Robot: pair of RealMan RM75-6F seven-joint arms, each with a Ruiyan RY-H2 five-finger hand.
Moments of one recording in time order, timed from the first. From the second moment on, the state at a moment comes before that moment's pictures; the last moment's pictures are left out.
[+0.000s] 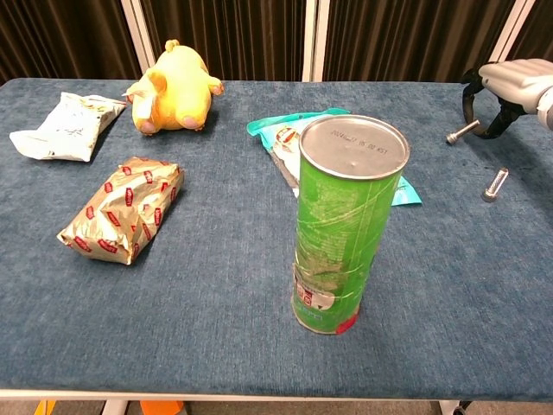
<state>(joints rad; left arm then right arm) -0.08 -1.30 -0.01 -1.34 1.54 1.50 -0.16 0.77 -1.74 0.26 -0.65 -1.18 0.78 -0.10</state>
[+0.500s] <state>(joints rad) -0.08 -1.31 -0.01 -1.33 1.54 1.50 -0.17 0.75 -1.67 0.26 -0.78 -1.14 0.78 -0.18</state>
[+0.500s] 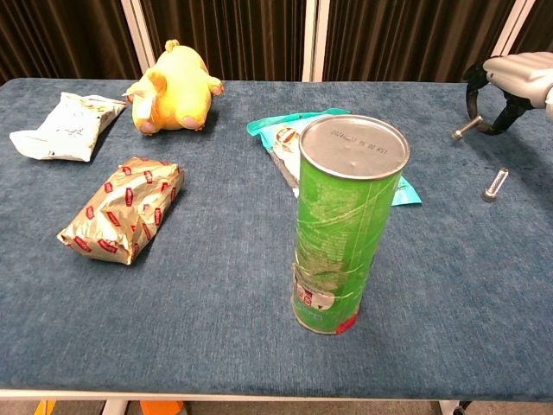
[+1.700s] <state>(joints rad) -0.08 -1.31 -0.01 -1.32 1.54 1.50 -0.18 0.85 -1.48 0.19 -1.10 -0.59 0.71 -0.67</state>
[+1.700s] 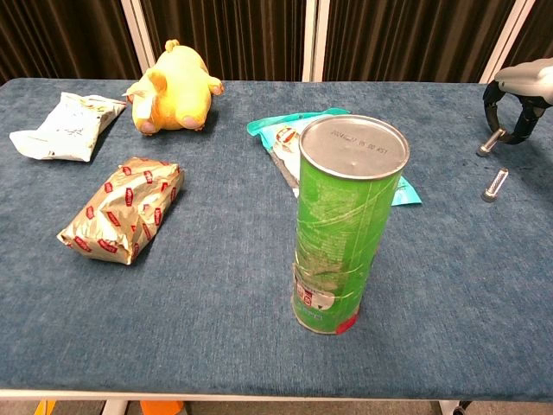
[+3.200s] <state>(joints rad) -0.07 -1.29 -0.01 -1.37 1.55 1.53 -0.15 0.43 -1.25 -0.01 -1.60 -1.27 1.47 -0.34</state>
